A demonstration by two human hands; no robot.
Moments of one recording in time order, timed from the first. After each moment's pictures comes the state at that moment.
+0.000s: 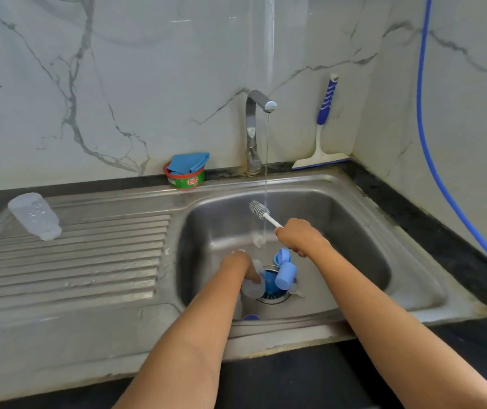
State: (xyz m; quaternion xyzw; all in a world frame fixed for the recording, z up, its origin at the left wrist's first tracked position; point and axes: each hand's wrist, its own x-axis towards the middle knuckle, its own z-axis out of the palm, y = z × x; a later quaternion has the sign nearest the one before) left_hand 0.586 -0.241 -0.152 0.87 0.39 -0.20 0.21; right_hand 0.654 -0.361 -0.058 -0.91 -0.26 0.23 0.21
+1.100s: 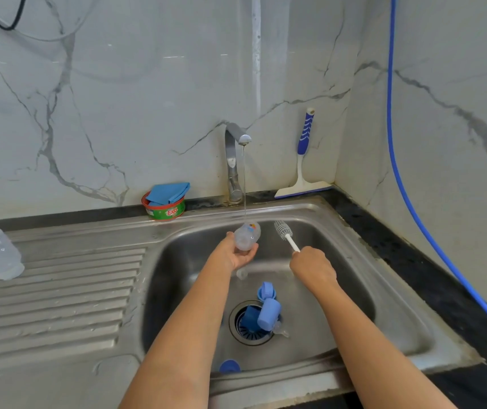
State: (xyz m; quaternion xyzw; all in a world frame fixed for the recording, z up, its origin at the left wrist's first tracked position) left_hand 0.659 -0.224 -0.099 0.25 0.38 0.16 0.88; right_hand 0.707 -0.392 -0.081 -0.95 -0.16 0.13 0.25
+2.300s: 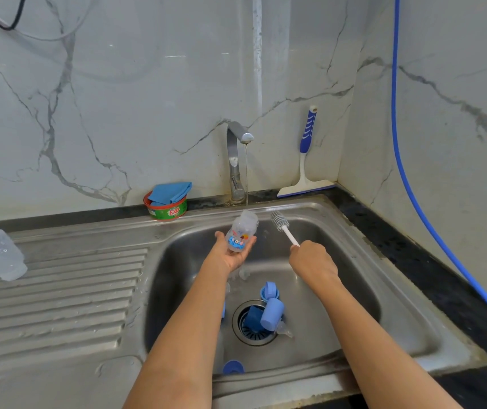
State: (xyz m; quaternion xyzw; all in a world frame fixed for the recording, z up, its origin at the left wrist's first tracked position) left_hand 0.647 -0.210 -0.111 0.11 0.30 0.18 0.93; right_hand 0.699 -0.388 -0.072 -0.94 -0.19 0.09 0.26
